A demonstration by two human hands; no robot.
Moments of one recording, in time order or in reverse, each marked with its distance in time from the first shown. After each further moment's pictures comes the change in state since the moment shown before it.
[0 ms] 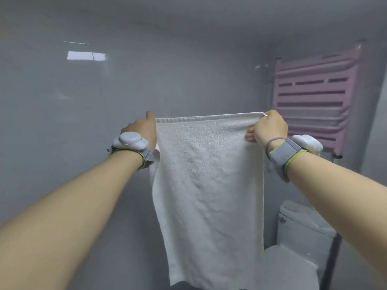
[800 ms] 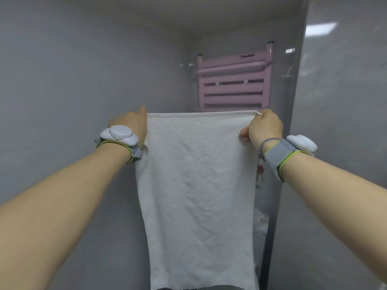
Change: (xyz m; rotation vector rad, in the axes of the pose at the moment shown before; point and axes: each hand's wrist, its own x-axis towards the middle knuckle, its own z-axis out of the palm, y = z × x) left_hand 0.178 0.254 0.127 -0.058 -0.005 0.398; right_hand 0.244 0.095 -0.099 -0.337 0.349 -0.036
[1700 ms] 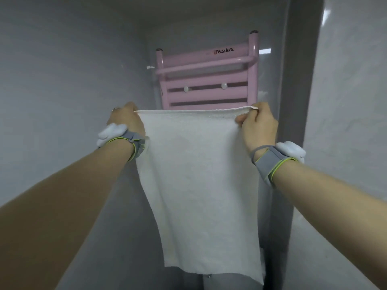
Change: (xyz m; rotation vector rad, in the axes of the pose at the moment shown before) left_hand 0.285 0.112 0.153 -0.597 0.153 -0.191; right_hand 0.212 0.065 0.101 -0.029 0.286 -0.235
